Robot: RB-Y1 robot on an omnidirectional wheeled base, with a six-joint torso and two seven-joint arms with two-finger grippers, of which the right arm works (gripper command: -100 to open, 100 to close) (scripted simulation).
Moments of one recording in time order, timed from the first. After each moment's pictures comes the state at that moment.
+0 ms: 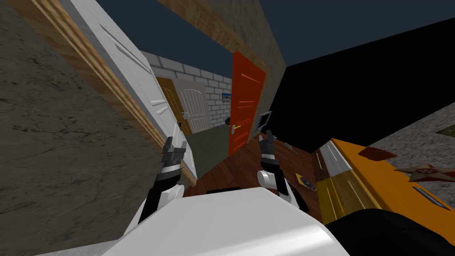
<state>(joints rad) 0.45 0.02 -0.06 -2.26 -0.11 -0.37 0.15</state>
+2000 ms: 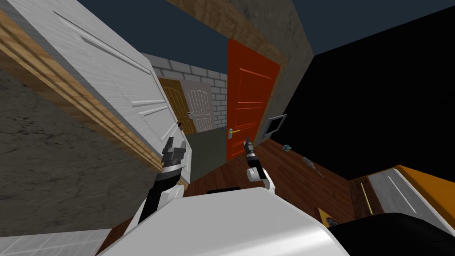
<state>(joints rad) 0.26 -0.07 0.08 -1.85 -0.09 -0.32 0.09</state>
